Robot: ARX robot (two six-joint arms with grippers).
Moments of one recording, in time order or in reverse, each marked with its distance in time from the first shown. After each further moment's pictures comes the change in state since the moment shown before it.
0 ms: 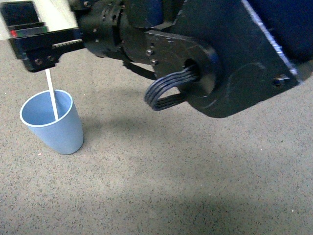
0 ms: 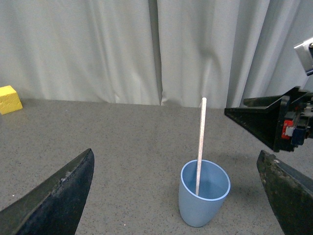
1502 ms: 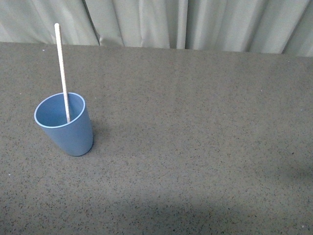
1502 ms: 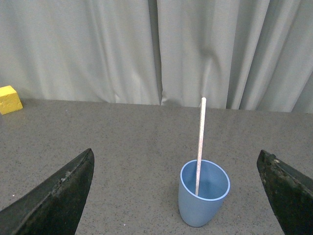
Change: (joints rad) left arm 0.000 0.000 0.000 0.000 0.000 0.000; right arm -0.556 -0.901 -0.958 0.231 0.318 -0.145
